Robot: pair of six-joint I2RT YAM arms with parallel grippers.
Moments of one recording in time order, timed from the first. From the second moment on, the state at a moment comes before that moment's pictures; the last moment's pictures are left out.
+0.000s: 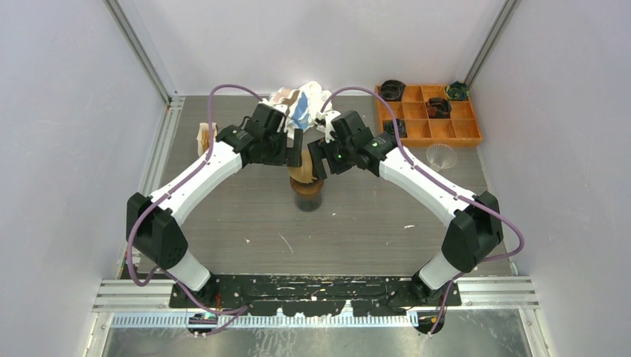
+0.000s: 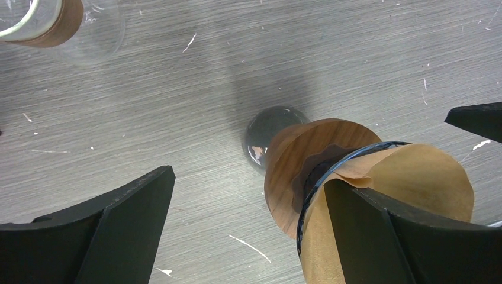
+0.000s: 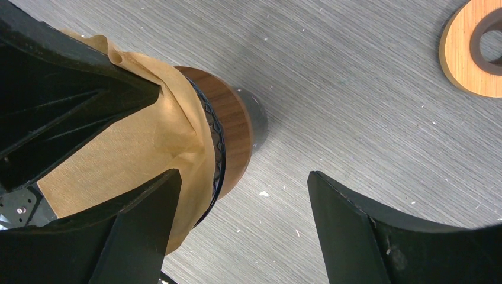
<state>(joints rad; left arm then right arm) -0.57 1.59 1.47 -0.74 -0.05 -0.39 0.64 1.57 1.38 -0.62 -0.10 0.17</state>
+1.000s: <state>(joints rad) -0.57 1.59 1.47 -0.75 -0.05 -0.34 0.64 1.51 1.39 -0.62 -0.11 0.18</state>
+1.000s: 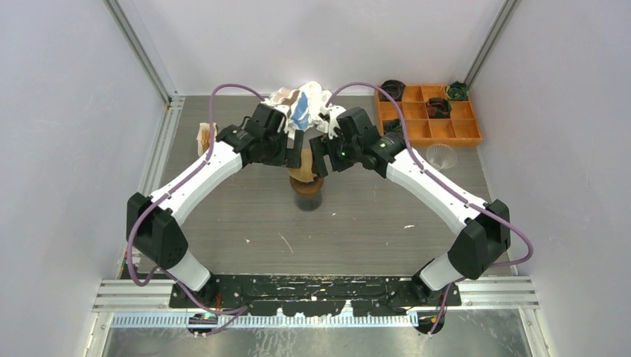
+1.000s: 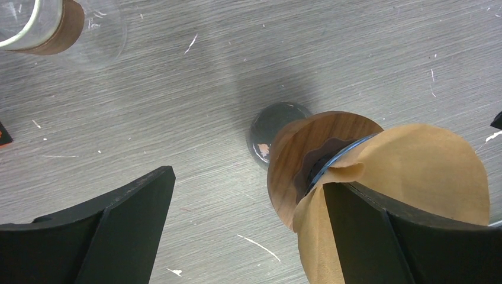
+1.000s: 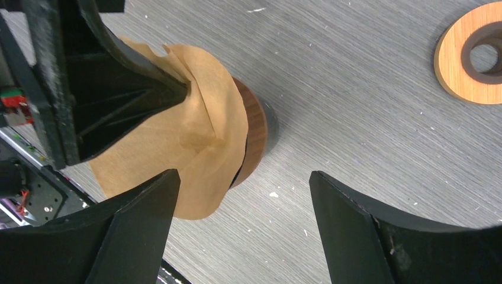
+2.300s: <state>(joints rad) -0.57 1.43 1.44 -0.69 -0.02 -0.35 0.64 1.48 1.42 -0.61 -0.13 0.22</state>
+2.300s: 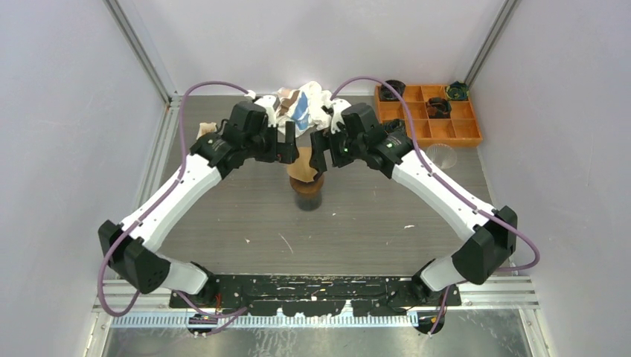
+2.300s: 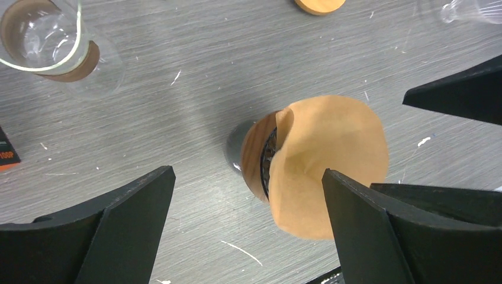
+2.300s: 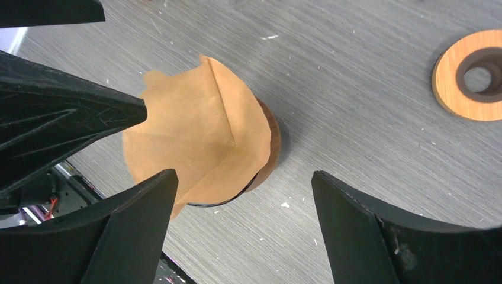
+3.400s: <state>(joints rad) -0.55 0.85 1.02 -0.69 -0.34 -0.25 0.20 1.29 1.16 -0.41 0.23 0.20</state>
